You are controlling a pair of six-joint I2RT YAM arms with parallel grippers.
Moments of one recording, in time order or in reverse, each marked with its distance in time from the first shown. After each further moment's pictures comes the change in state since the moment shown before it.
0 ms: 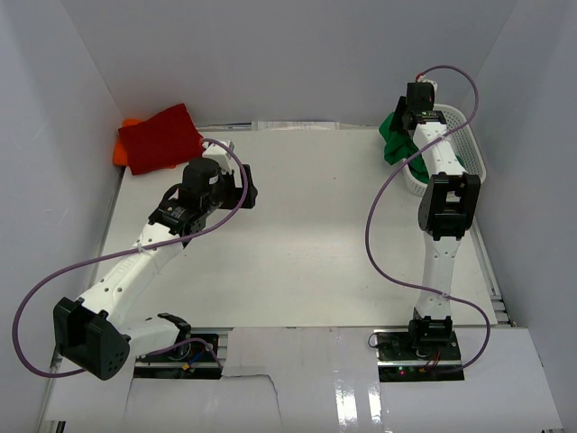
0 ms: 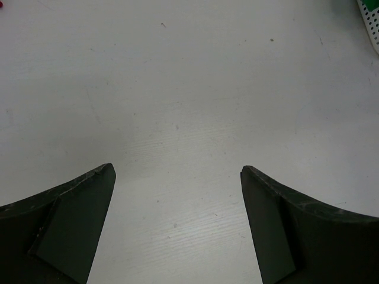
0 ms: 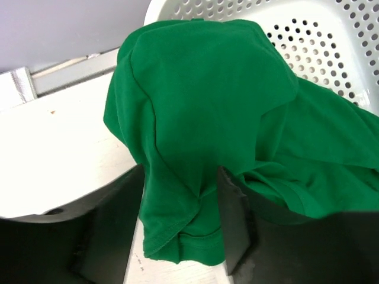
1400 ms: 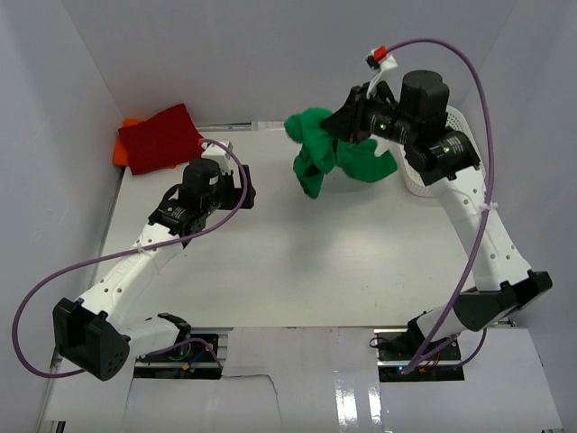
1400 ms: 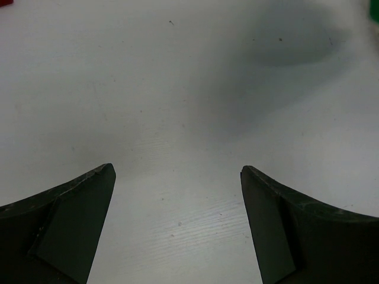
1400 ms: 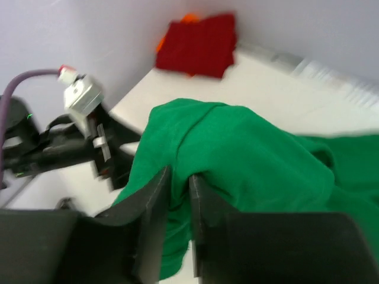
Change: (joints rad) left arm 0.000 -0.001 0.000 -0.014 -0.020 -0.001; right arm 0.397 -0.781 -0.238 -0.054 -0.631 0.008
